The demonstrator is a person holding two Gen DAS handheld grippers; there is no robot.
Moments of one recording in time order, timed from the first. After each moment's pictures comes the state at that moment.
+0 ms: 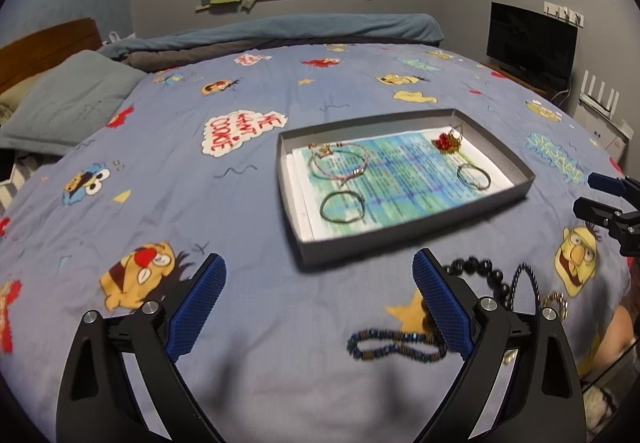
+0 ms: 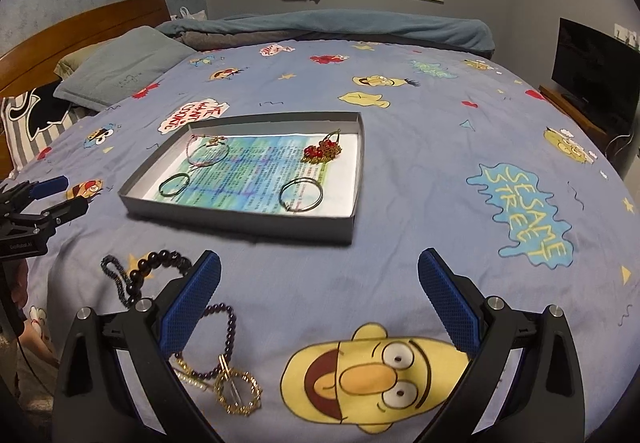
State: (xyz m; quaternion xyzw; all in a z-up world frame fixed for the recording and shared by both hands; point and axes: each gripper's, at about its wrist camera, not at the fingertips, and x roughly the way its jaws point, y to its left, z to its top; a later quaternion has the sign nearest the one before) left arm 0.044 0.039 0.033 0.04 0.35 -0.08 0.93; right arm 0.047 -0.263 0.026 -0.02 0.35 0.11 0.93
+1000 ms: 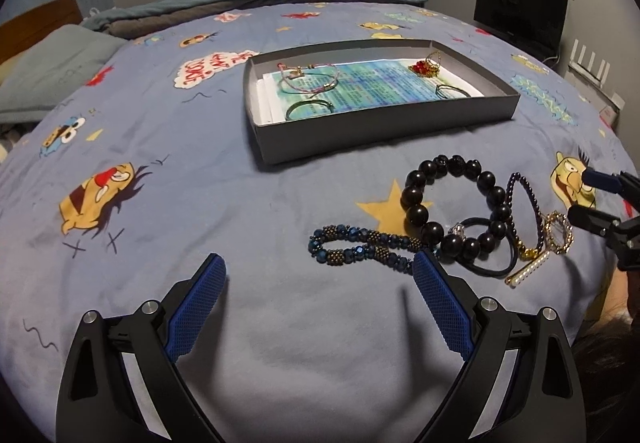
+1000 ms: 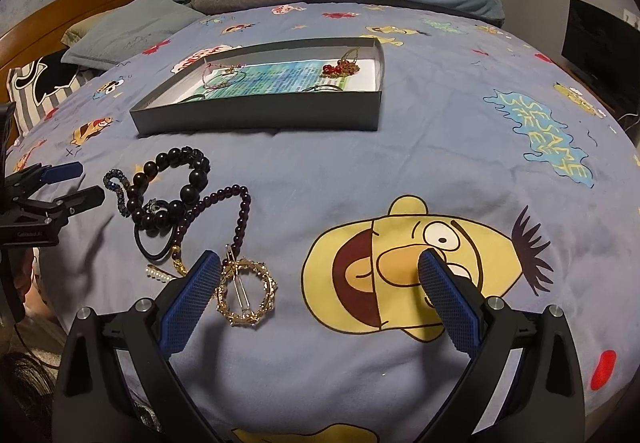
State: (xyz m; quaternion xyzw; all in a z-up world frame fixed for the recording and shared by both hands) left arm 0.013 0.027 -0.023 0.04 0.41 -0.10 0.91; right arm 0.005 -0.257 -0.029 -0.03 0.39 0.12 0.91
